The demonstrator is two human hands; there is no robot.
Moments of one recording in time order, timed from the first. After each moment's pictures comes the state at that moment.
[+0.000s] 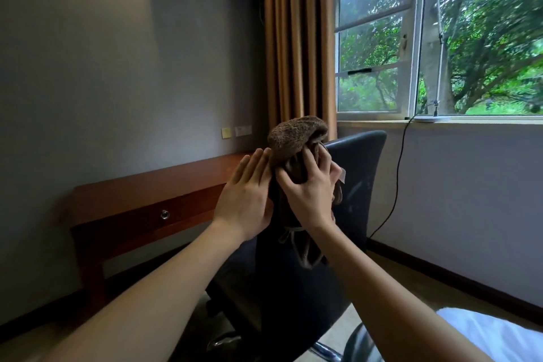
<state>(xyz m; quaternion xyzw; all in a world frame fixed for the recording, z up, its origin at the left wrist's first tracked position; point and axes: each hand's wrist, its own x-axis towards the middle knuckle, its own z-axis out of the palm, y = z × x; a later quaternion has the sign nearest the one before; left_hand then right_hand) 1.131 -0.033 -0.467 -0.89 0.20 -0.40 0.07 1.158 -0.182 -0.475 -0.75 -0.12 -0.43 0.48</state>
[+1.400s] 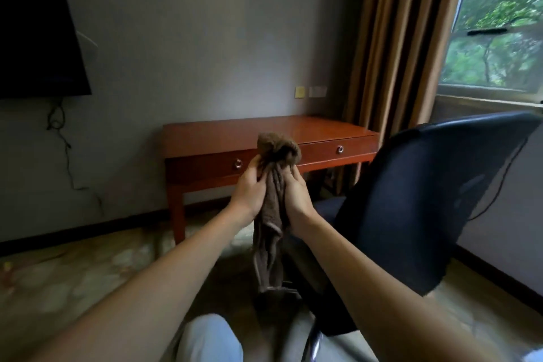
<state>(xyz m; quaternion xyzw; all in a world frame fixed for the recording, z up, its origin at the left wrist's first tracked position) 1.116 0.108 -0.529 -0.79 -0.03 -0.26 -0.56 1.152 0.015 -0.537 -0.55 -0.19 0.09 0.80</state>
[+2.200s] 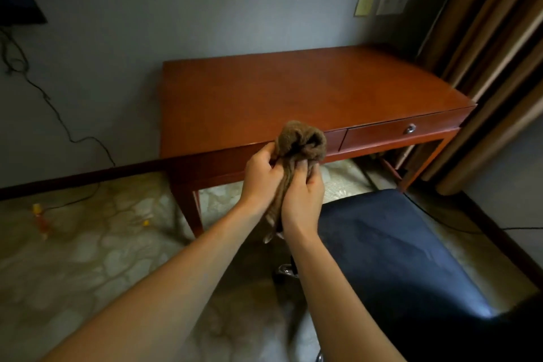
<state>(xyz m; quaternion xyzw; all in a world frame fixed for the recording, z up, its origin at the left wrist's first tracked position) 1.381 0.290 -0.481 -0.80 -0.17 -0.22 -0.54 1.379 0.212 -0.489 -0.67 -0.02 0.04 0.74</state>
